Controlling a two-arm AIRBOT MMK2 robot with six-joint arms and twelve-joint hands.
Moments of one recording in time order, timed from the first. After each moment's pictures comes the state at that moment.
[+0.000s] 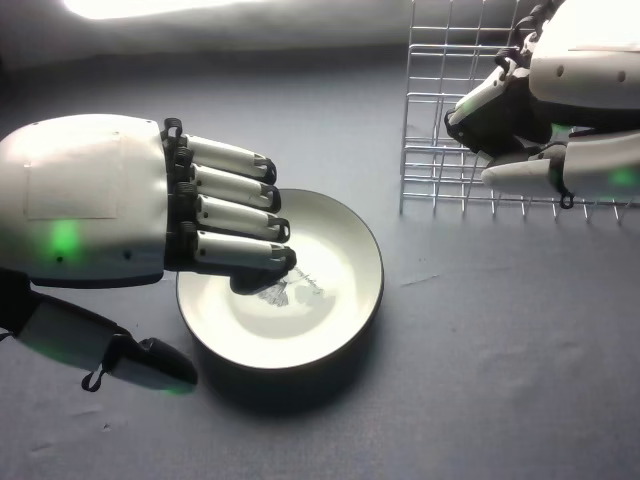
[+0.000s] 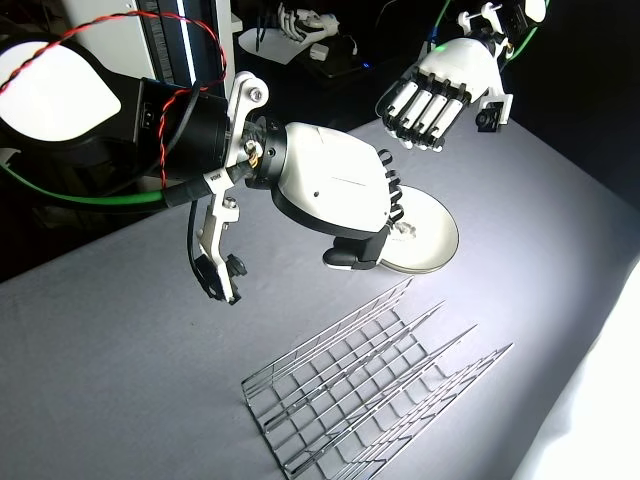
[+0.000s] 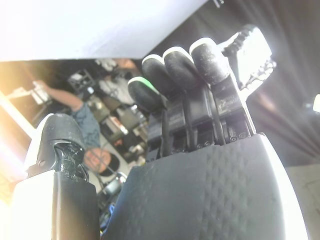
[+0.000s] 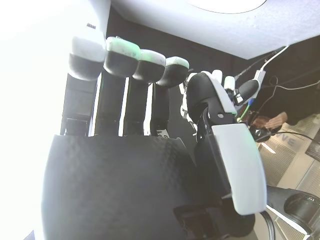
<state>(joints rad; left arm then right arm) 0.48 -0.83 1.18 1.18 -1.08 0.24 -0.22 -0.83 0.98 -0.99 0.36 -0.13</state>
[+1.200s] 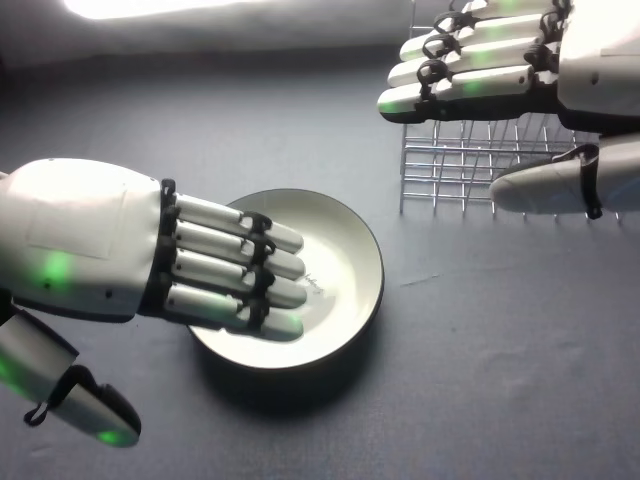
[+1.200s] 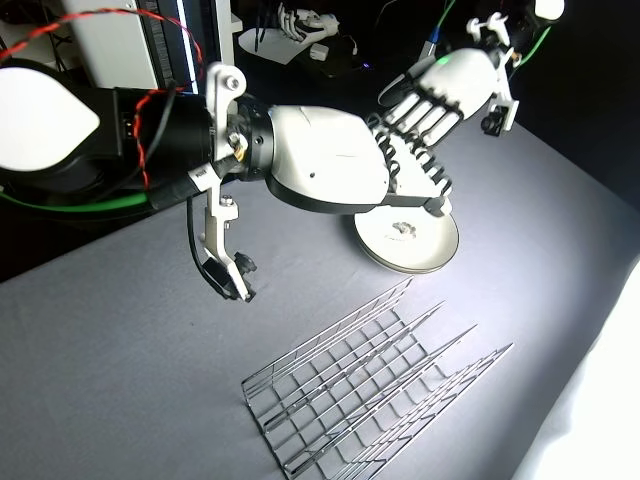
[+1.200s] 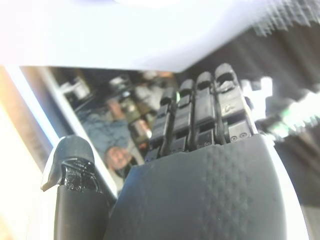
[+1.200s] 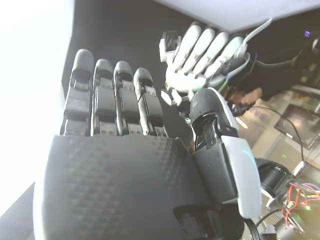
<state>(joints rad) 0.44 -0.91 1.32 1.47 -1.13 0.01 -0.25 -0.83 1.04 -1.00 0.60 -0.14</state>
